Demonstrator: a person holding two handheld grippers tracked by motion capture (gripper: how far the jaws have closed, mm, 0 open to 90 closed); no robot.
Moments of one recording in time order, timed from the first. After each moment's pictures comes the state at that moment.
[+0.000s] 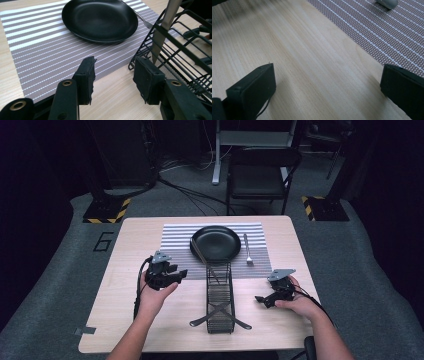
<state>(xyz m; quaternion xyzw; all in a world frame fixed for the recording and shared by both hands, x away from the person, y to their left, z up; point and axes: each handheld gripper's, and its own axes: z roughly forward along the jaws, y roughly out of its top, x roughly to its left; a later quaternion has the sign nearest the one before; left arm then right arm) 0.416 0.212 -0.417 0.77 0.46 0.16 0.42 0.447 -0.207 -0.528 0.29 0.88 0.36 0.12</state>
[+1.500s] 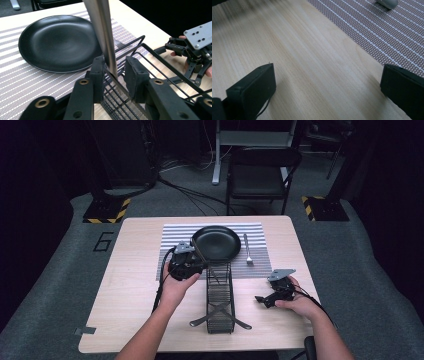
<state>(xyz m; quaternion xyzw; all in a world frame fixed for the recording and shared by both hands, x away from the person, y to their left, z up) 0.436 0.150 -0.401 0.77 0.41 0.13 0.46 0.447 -0.207 -0.528 0.29 0.88 0.36 0.12</state>
